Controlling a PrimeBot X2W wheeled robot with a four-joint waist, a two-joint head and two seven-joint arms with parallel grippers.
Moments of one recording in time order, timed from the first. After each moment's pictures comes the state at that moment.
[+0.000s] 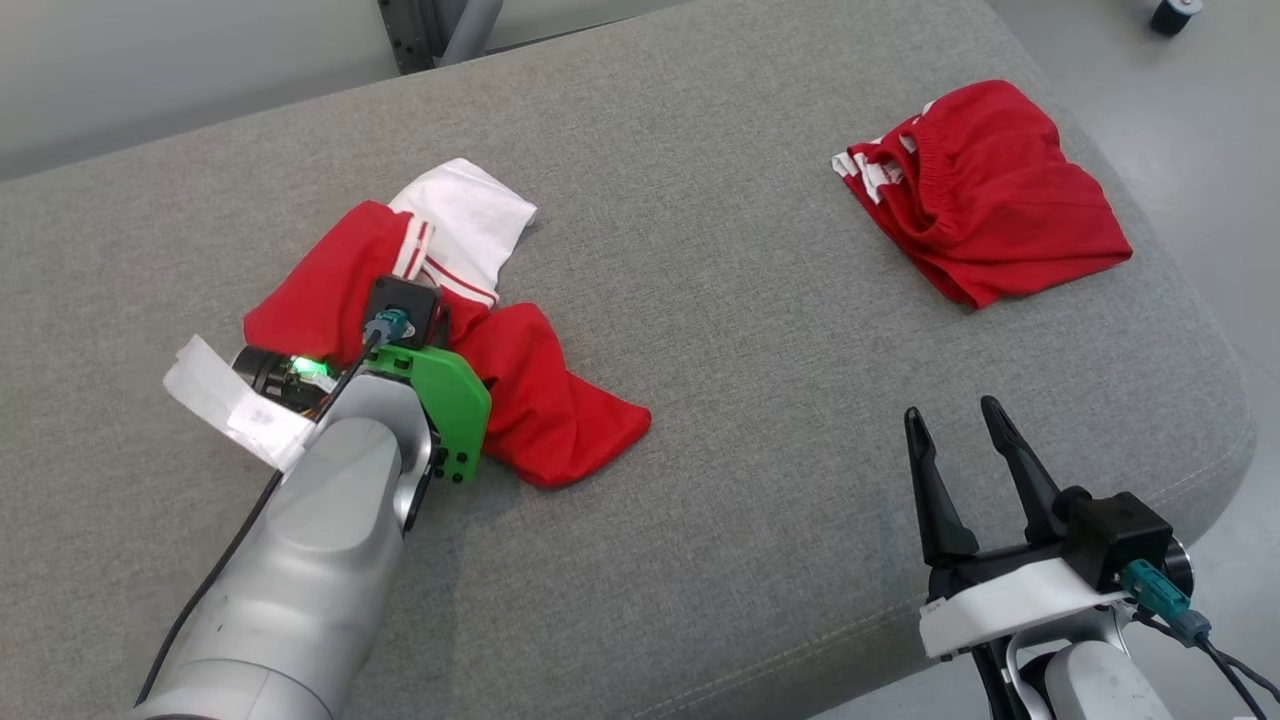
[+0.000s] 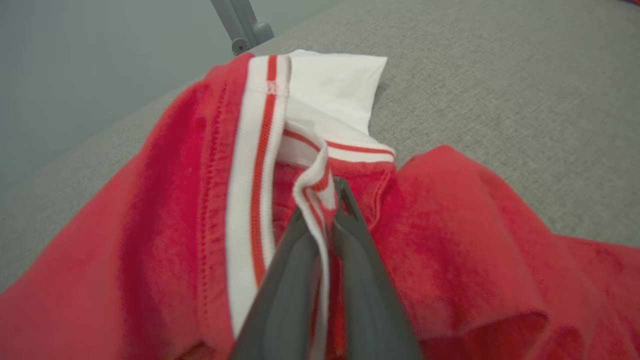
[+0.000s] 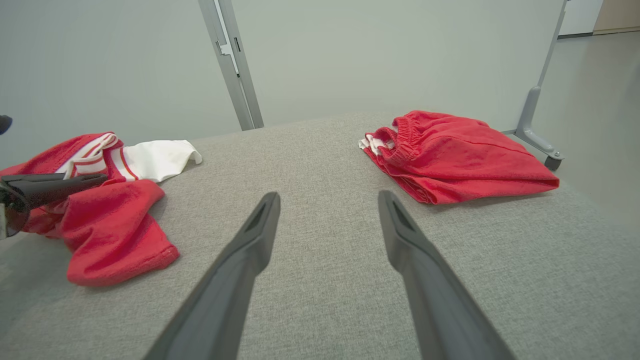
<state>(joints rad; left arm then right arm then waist) -0.83 0.06 -0.49 1.14 -0.23 -0.02 -0.08 -0.06 -0.05 0.11 0.11 0.18 0.13 -0.26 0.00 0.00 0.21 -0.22</state>
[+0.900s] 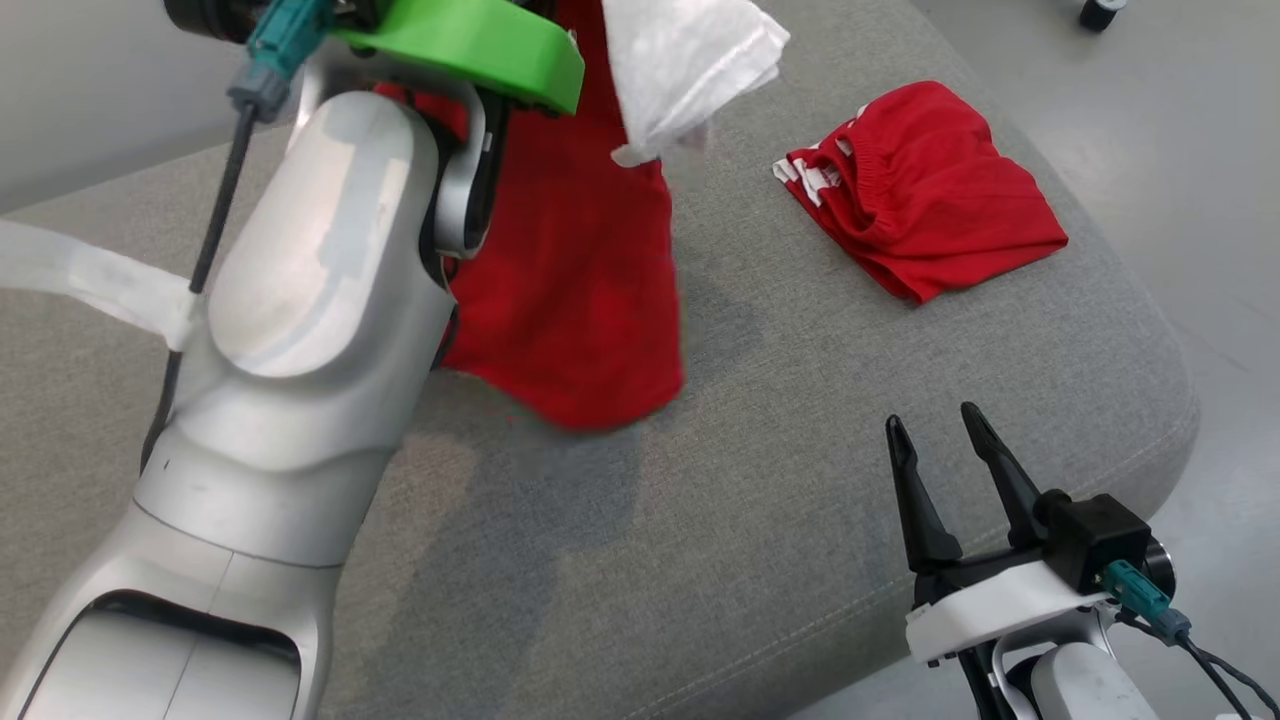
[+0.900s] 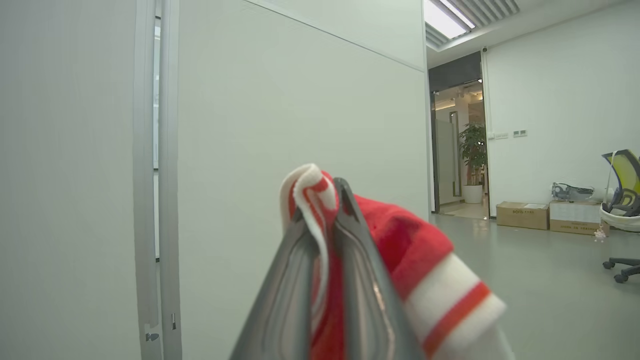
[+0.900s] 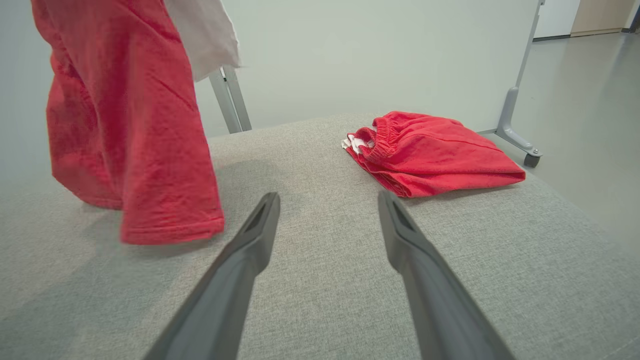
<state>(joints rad) -1.08 0.05 -0.48 0.48 -0.39 0.11 -0.26 -0.06 -0.05 0.13 0.13 0.18 0.13 -0.26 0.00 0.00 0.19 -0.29</state>
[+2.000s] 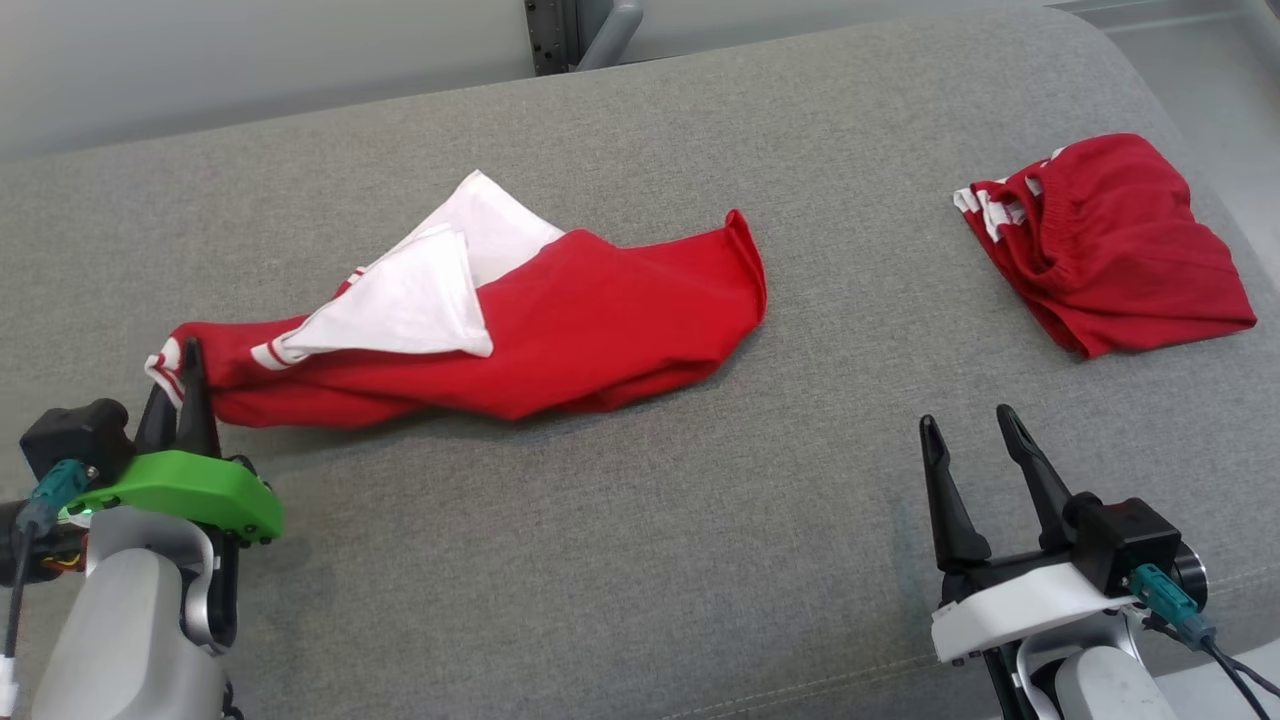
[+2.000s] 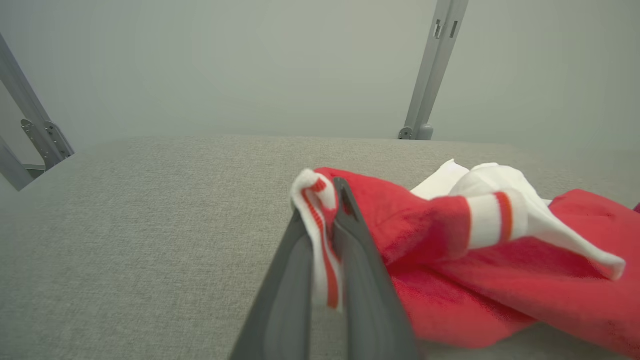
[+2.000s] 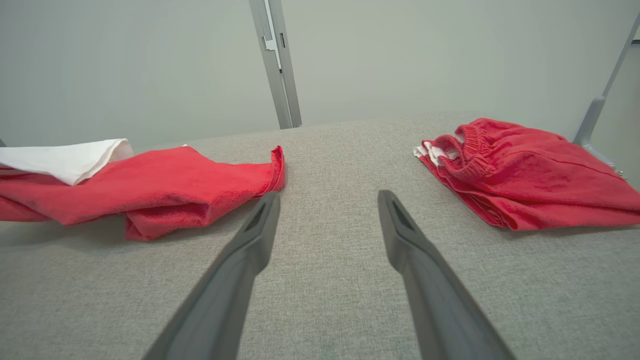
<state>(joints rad) -0.42 0.24 -0.07 0.59 -0.39 -0.04 -0.26 -0.05 -0.05 0.08 0.13 0.16 0.13 -0.26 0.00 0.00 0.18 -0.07</state>
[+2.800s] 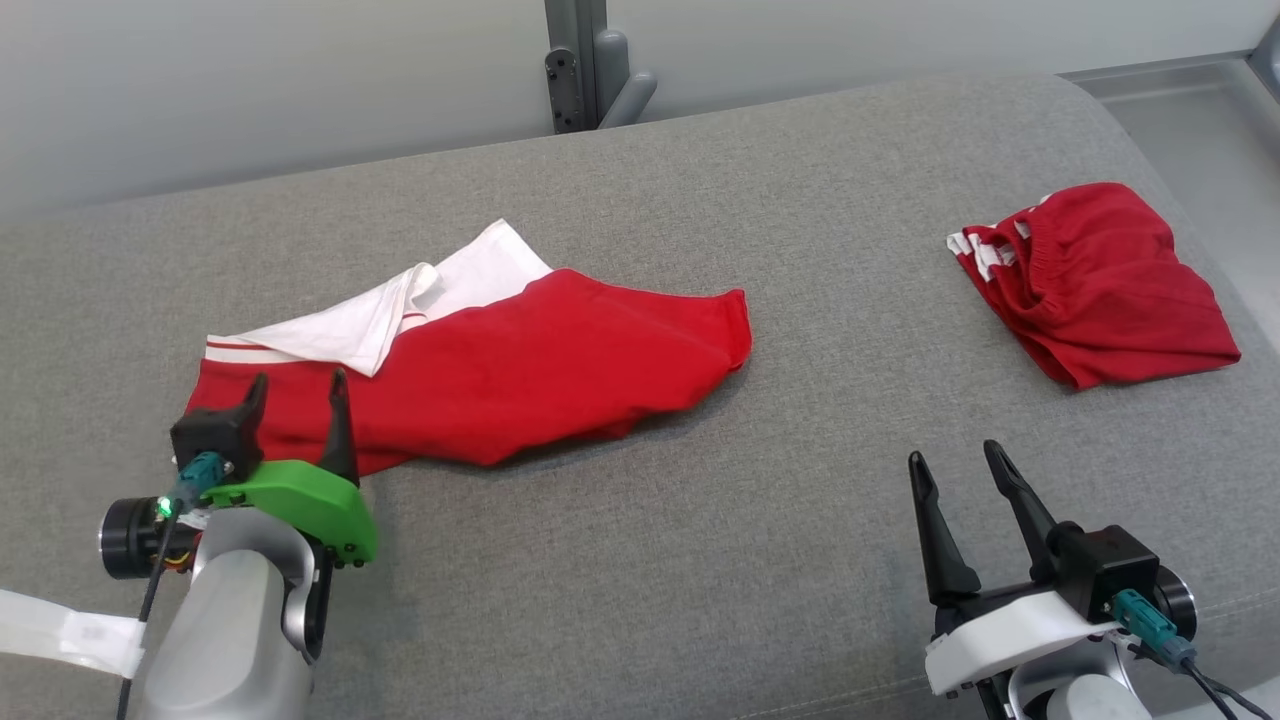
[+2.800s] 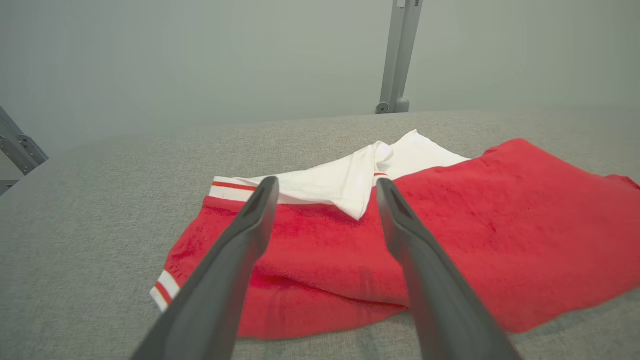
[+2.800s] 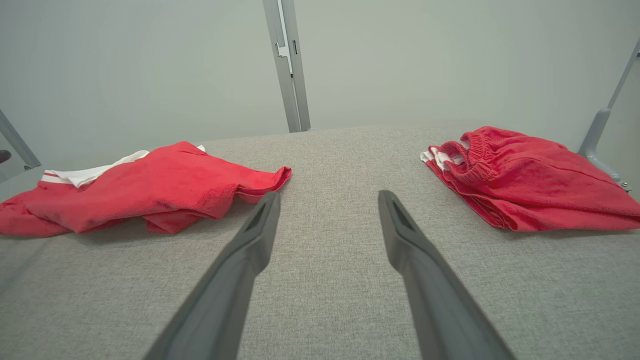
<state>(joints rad) -0.49 0.17 -0.15 0.78 -0.29 -0.04 -0.26 -0.01 -0.05 0.09 0.16 0.14 0.13 -0.26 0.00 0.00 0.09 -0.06</state>
